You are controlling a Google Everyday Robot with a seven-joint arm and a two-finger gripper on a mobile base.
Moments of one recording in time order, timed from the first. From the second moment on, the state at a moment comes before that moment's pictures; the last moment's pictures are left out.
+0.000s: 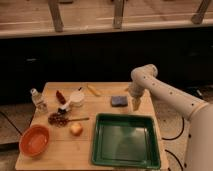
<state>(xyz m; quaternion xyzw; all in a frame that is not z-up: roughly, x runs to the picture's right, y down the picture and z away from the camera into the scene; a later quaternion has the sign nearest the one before) 0.168 0.077 0.896 -0.27 -0.10 -0.12 0.95</state>
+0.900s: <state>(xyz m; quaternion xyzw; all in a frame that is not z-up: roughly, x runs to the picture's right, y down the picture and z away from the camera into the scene) 0.151 0.082 0.916 -0.30 -0.12 -0.12 0.94</state>
